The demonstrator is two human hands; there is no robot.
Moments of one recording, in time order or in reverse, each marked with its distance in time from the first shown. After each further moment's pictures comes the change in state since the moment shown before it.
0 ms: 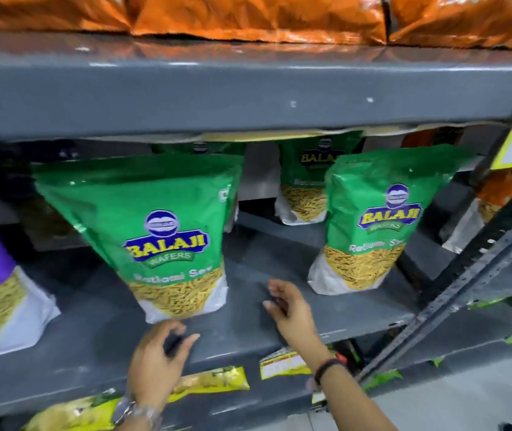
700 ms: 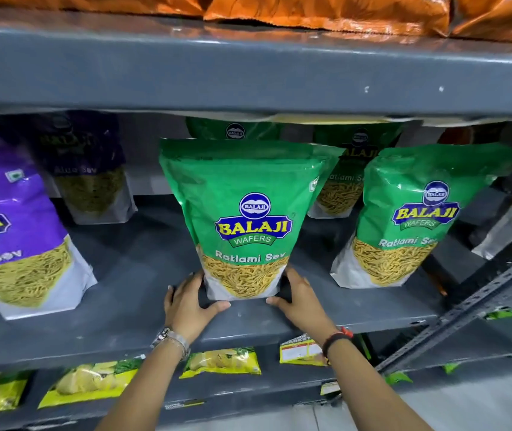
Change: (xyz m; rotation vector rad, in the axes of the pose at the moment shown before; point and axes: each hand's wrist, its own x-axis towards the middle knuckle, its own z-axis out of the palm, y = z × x) left_hand 0.039 -0.015 0.007 0.257 -0.169 -0.101; right_hand 0.015 -0.002 0.020 -0.318 -0.192 -0.059
